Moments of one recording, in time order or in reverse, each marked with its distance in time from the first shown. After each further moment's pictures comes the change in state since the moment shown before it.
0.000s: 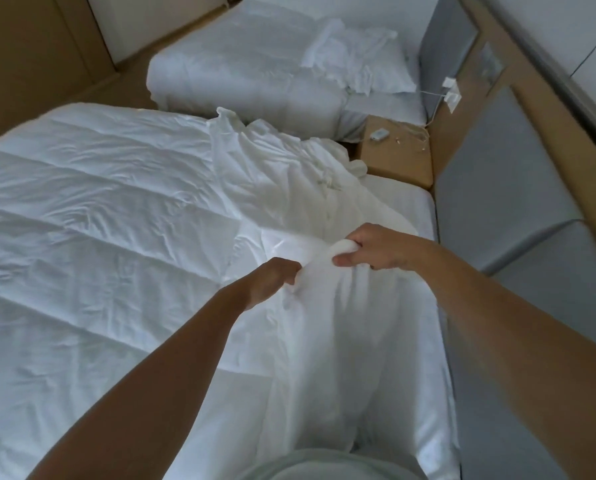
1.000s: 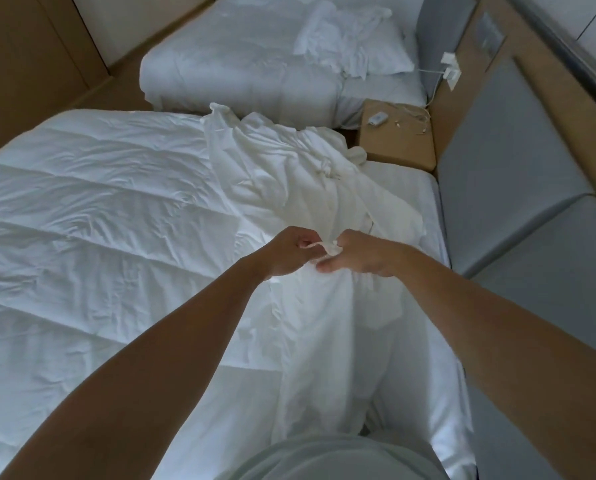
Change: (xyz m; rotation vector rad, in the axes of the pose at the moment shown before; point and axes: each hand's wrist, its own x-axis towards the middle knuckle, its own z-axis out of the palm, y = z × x) left_hand 0.040 0.034 0.006 0.231 0.094 0.199; right_hand 0.031 0.016 0.035 0.130 0.006 0.125
